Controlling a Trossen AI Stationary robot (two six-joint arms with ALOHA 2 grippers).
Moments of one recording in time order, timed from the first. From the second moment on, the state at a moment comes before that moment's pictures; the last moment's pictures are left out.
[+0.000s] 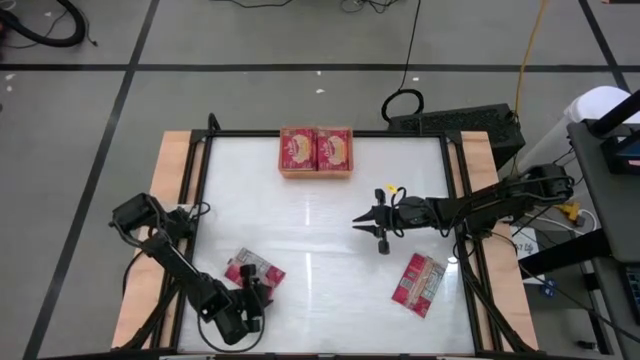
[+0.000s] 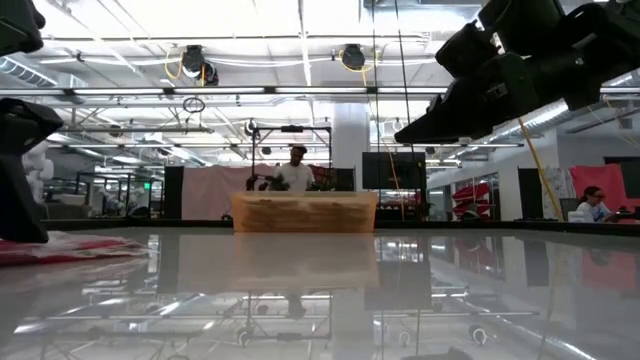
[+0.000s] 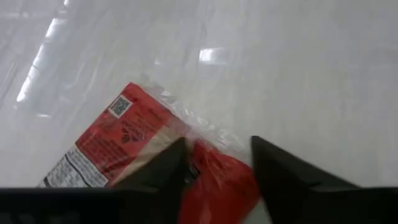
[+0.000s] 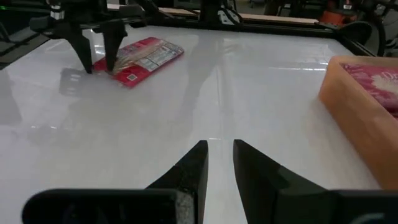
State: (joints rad) left arm -0.88 1.83 0.87 -0.35 -0.61 -0.87; right arm 0.06 1.31 0.35 0.61 0.06 -0.03
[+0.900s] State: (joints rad) left arm -0.58 1.24 0.86 -0.43 -0.71 -0.47; right arm 0.18 1.65 0.71 0.76 0.13 -0.07
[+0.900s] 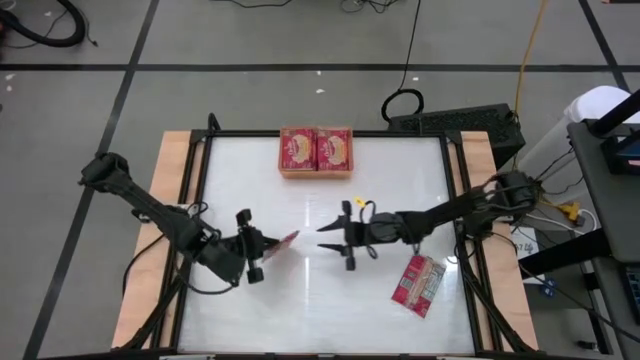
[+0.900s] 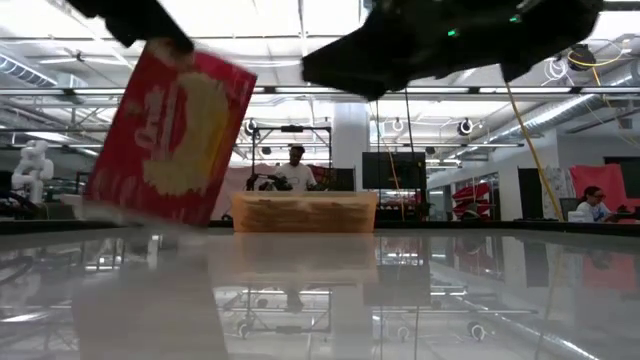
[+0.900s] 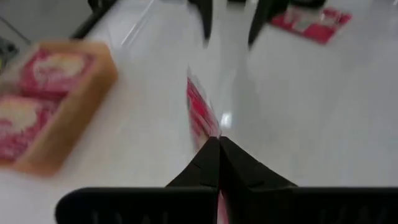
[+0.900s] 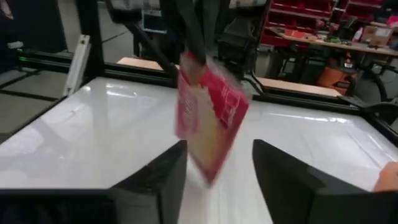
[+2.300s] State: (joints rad) left arm -0.54 1.18 0.73 -0.38 -0.99 -0.62; right arm 0.05 1.54 0.77 0.47 0.10 -0.08
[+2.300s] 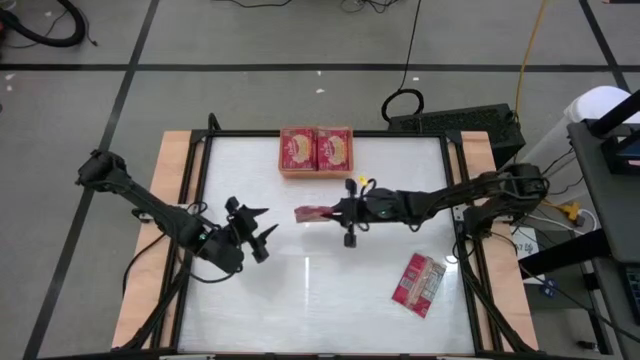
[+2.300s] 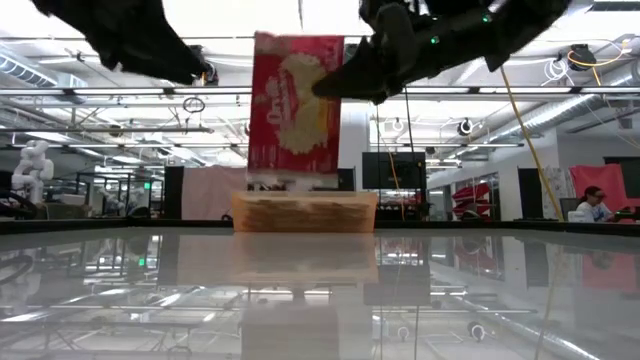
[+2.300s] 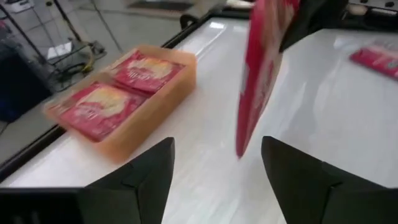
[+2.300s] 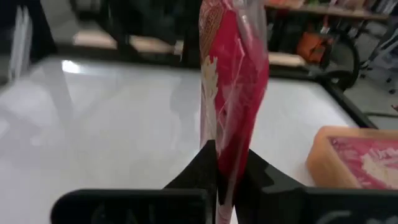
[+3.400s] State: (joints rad) left arm -0.11 1.22 0.46 0.67 -0.27 -0.11; right arm -0.03 1.53 0.68 0.76 -0.03 -0.01
